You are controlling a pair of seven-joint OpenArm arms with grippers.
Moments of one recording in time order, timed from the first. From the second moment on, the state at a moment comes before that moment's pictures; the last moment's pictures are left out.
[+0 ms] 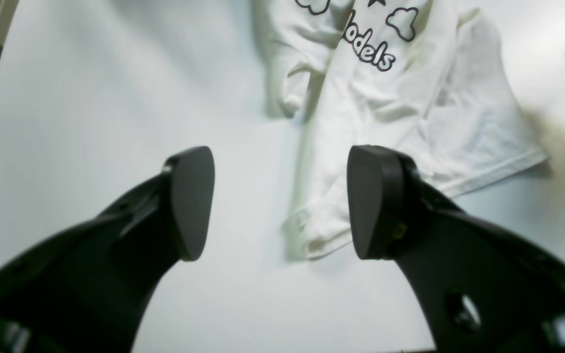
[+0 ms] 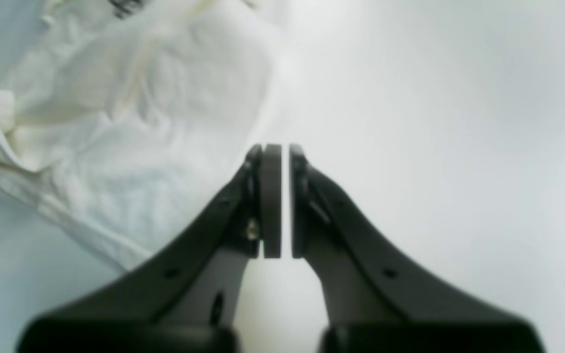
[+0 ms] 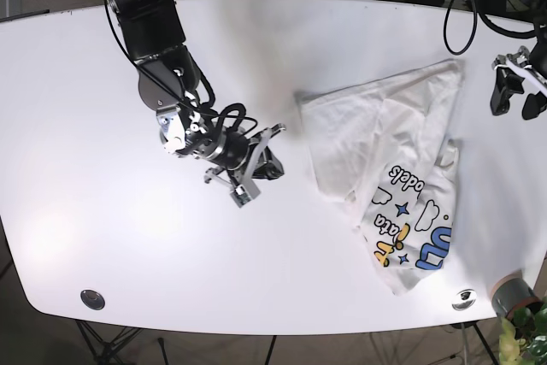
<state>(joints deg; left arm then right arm) 10.7 -18.2 -55.6 110.2 -53.6 -39.9 74.8 14.1 5.6 -17.4 76.0 22.7 24.2 -33.5</state>
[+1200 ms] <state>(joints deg) 6.7 -18.8 -49.5 110.2 -44.5 -39.9 74.1 28.7 -4.2 -18.7 45.7 22.9 24.9 -27.3</state>
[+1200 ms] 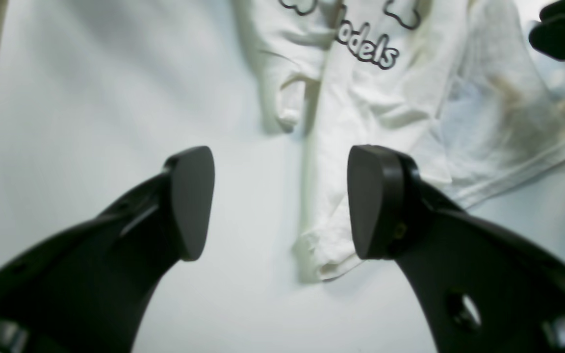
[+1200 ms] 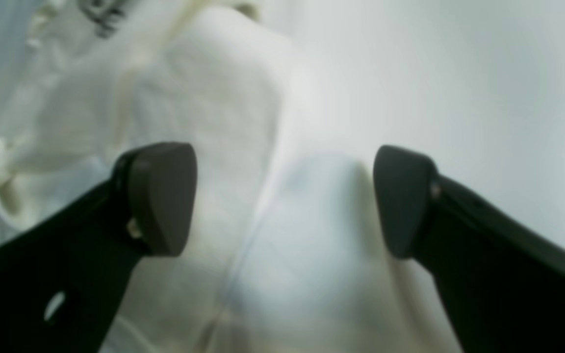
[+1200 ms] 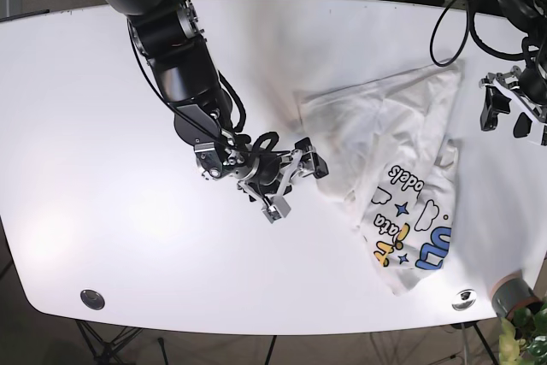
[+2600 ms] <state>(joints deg) 4.9 -20.7 -48.3 110.2 -44.6 -39.9 74.3 28.4 -8.4 -24.9 42.6 22.7 24.2 -22.7</state>
